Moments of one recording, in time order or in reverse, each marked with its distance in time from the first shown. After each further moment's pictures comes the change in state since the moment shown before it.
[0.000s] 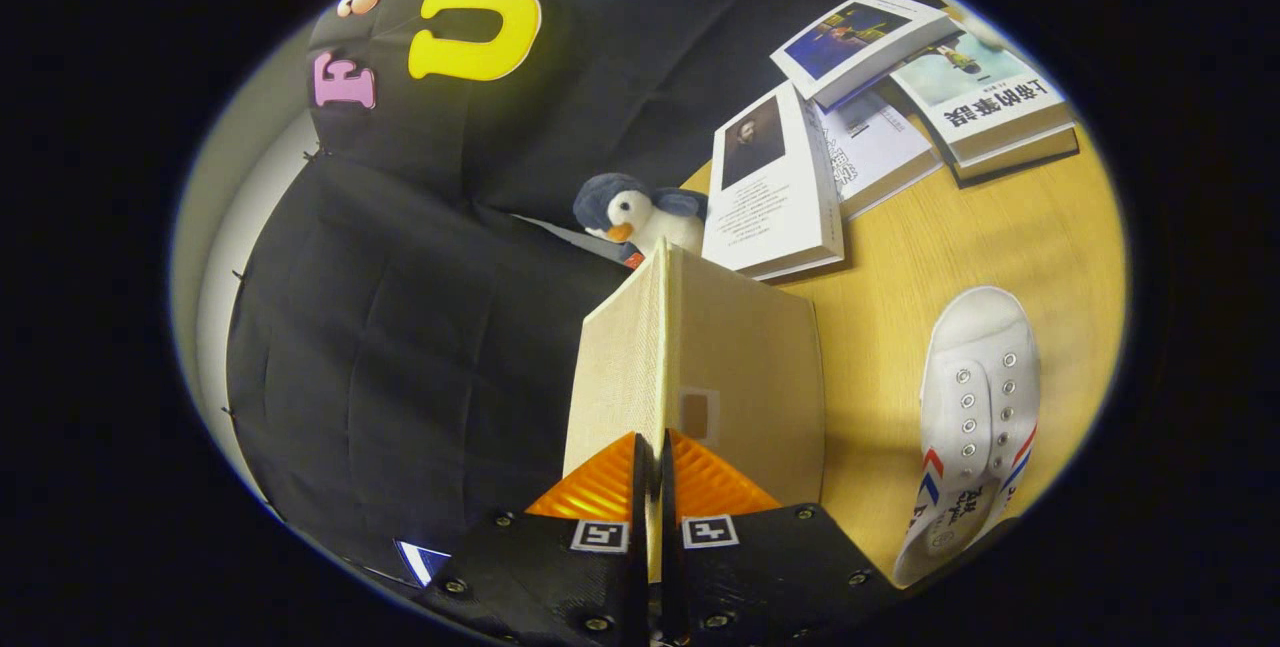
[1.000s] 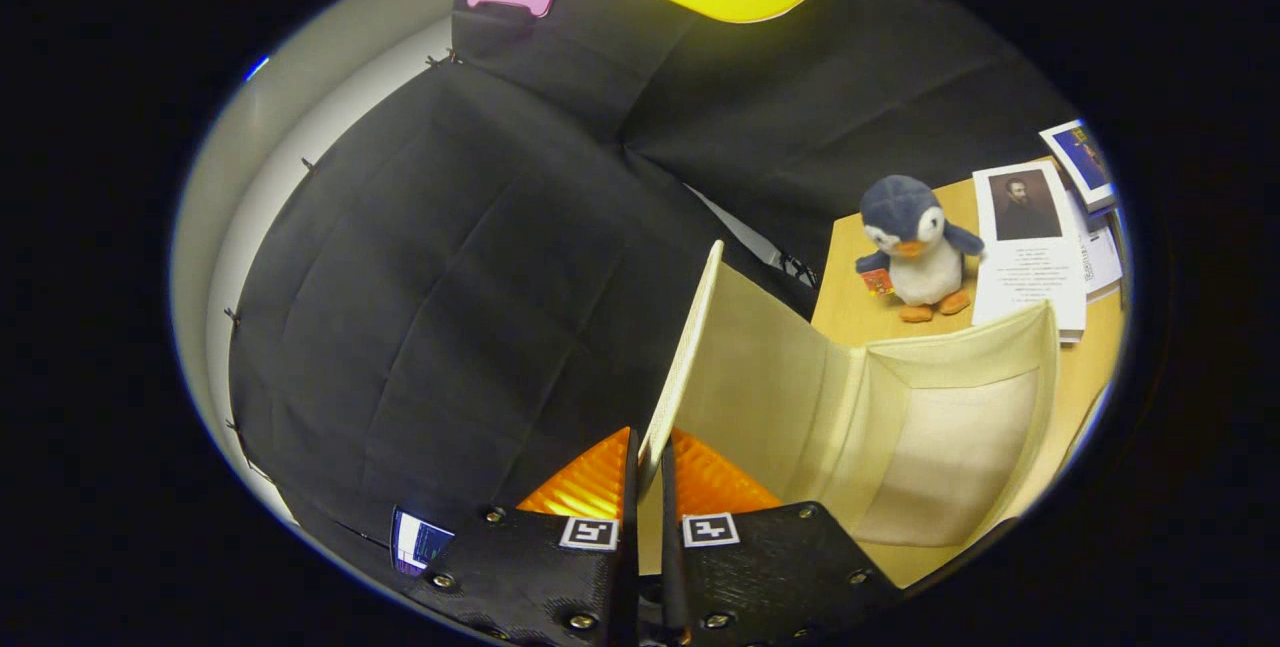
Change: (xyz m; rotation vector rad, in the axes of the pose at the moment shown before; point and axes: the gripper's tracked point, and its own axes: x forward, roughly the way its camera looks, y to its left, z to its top) arm 0.109 0.248 -0.041 -0.286 0.062 0.171
